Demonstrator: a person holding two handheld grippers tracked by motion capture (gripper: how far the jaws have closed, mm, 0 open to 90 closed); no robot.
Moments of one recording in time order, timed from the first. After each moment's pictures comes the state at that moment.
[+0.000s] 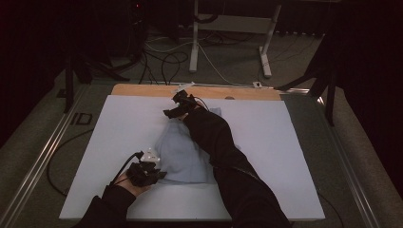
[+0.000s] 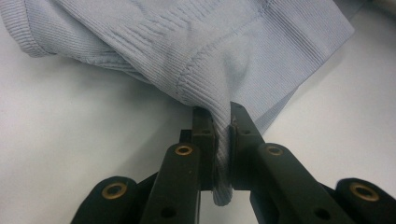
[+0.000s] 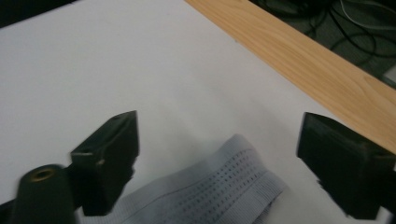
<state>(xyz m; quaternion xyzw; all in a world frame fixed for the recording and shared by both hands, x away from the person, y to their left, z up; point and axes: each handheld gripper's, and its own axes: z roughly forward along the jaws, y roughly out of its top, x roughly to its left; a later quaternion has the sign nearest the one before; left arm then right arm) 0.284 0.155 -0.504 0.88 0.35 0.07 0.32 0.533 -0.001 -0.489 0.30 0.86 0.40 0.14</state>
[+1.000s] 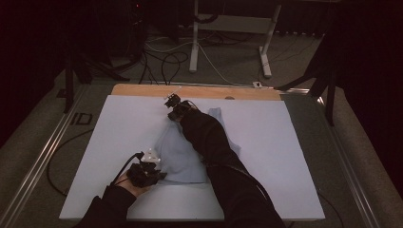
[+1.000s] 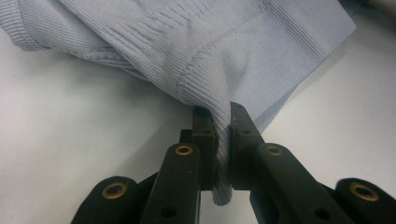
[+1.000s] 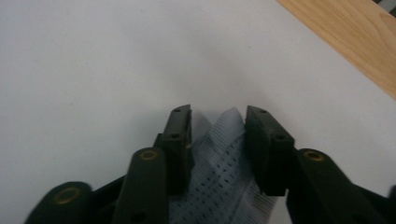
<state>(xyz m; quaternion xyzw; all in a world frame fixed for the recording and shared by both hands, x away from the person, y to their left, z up) 0.285 0.154 -0.507 0.88 0.35 0.06 0.32 0.544 0.024 -0.518 0.32 0.89 0.27 0.17</state>
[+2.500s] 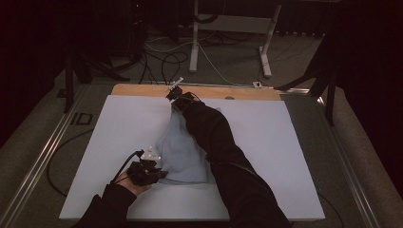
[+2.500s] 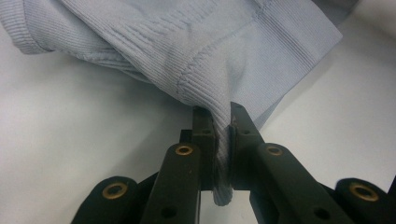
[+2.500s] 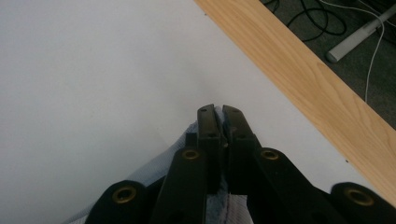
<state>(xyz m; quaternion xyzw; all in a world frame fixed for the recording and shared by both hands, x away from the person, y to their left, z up) 0.284 0.151 -0.493 0.88 0.35 0.06 0.33 0.533 0.013 -0.468 0.29 0.89 0.30 0.21</state>
